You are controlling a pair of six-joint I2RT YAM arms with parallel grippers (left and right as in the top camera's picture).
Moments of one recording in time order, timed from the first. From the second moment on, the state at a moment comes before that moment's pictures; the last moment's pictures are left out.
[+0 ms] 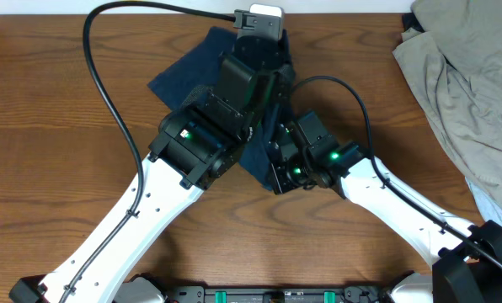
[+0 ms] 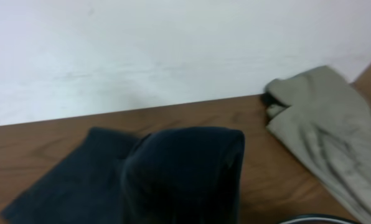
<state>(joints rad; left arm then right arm) -0.70 1.48 1.65 -0.61 -0.36 -0.30 0.61 1.56 1.01 -0.61 -0.41 0.33</state>
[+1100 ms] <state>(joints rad) -0.46 1.46 1.65 -0.49 -0.17 -0.40 -0.08 1.39 1.81 -0.90 -0.25 0.14</state>
